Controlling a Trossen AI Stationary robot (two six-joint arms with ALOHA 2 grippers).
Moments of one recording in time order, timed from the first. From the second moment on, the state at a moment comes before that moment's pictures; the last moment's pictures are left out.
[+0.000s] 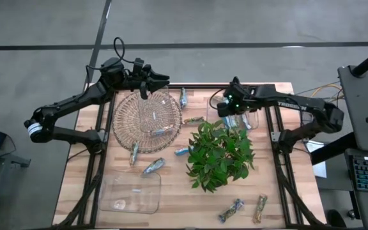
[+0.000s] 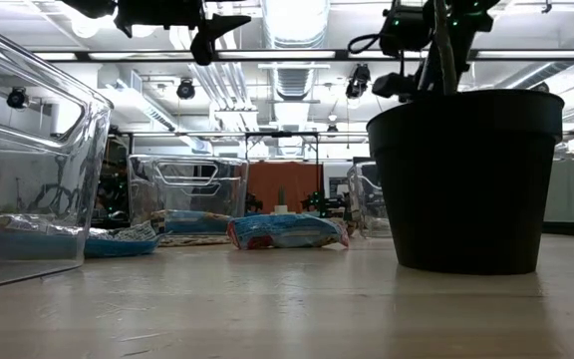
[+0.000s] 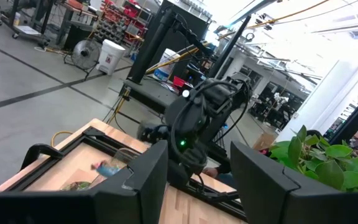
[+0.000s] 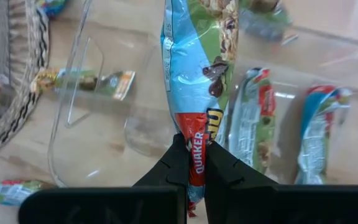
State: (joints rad) left arm 0.62 1.14 1.01 0.23 0.55 -0.50; right arm -0.43 1.37 1.07 -0.89 0.10 0.93
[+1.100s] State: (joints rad) left arm 0.62 1.14 1.01 0.23 0.55 -0.50; right arm -0.40 1.57 0.93 -0.69 -0.04 0.92
